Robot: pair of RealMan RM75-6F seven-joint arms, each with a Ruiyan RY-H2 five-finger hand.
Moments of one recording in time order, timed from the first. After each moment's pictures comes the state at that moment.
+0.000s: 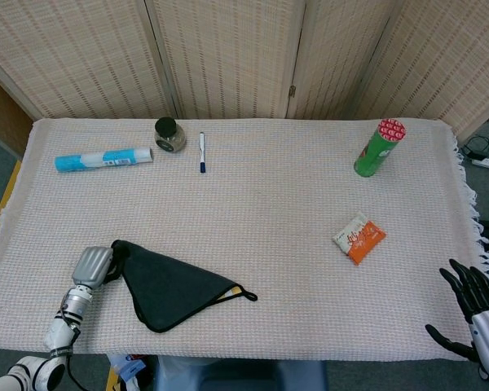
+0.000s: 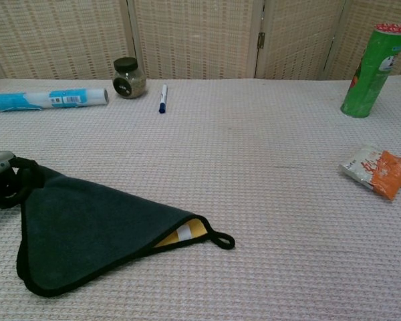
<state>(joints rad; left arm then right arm) -0.43 -1.66 -0.05 -0.94 1.40 1.09 -0.16 -0.09 -1.09 -0.07 -1.51 -1.79 1.77 0.27</state>
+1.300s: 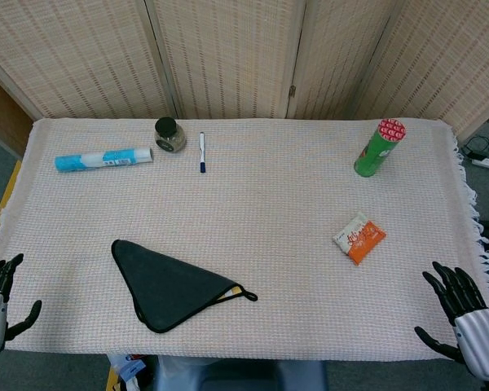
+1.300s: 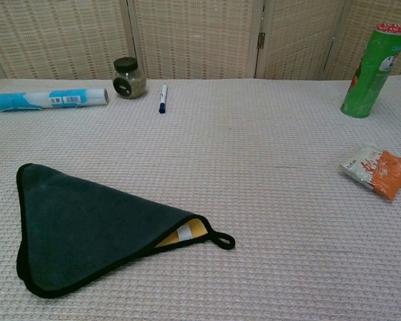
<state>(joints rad) -0.02 -1.11 0.03 -1.80 1.48 1.67 0.14 -0.08 -1.10 -0.08 -1.56 -1.83 1.75 0.13</state>
